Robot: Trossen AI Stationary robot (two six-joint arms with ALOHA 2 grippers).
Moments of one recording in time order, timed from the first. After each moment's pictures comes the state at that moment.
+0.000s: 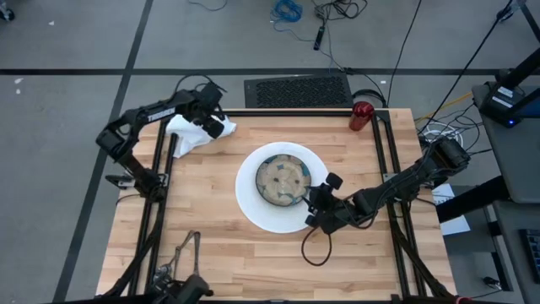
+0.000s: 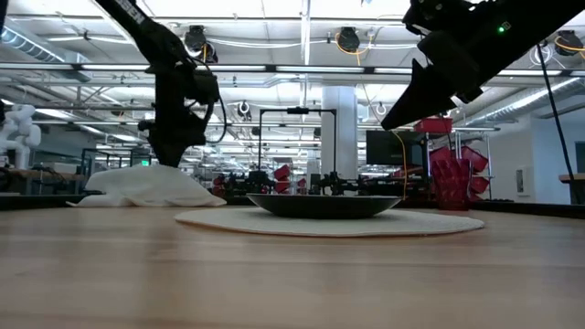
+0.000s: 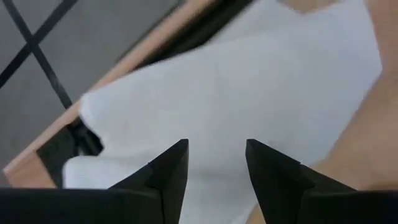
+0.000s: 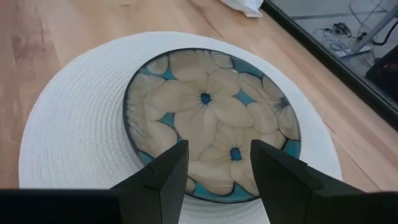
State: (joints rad) left arm 0.90 1.62 1.11 -0.84 -0.26 0.01; right arm 0.45 1.49 0.80 -0.26 0.84 0.58
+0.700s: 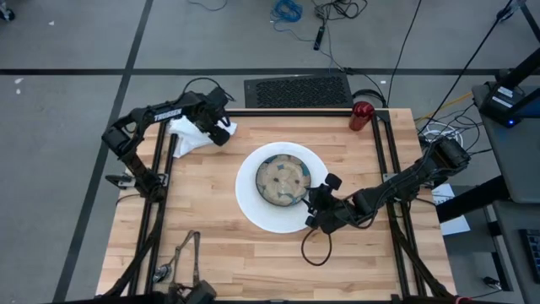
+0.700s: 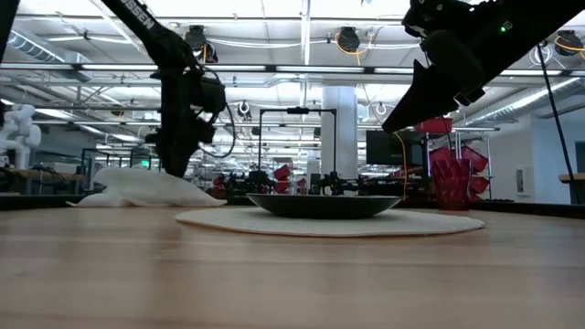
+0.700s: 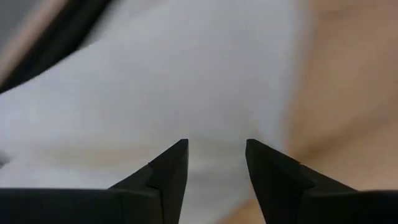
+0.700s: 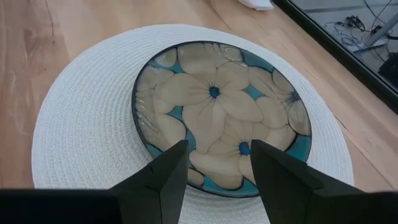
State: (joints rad) left arm 0.83 1.65 1.14 -0.91 -0.01 0.01; right arm 0.44 1.49 0.80 -0.26 0.81 0.58
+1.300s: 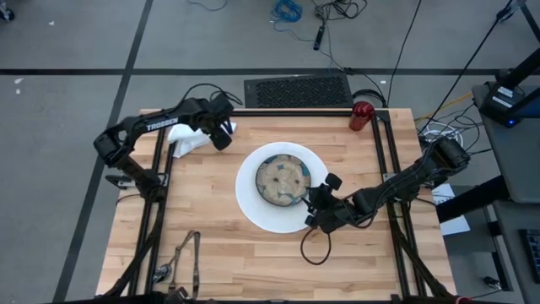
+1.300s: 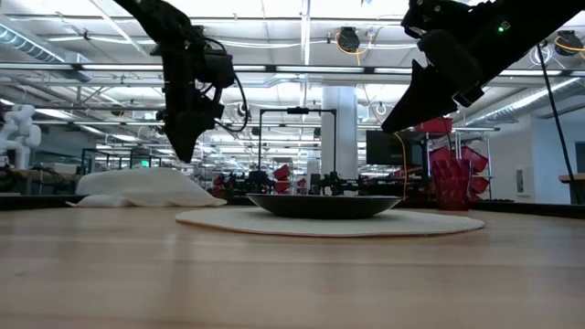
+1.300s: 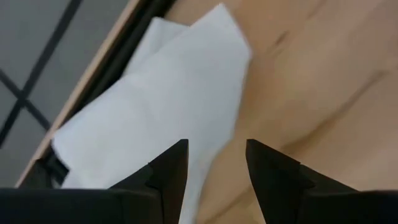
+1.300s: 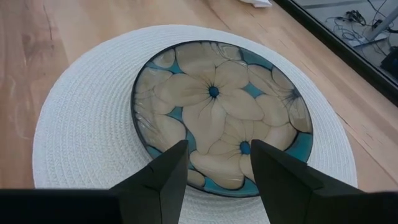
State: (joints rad) left arm 0.69 1.56 1.13 -0.90 -0.24 0.04; right arm 0.44 1.49 0.80 -0.26 0.81 0.61
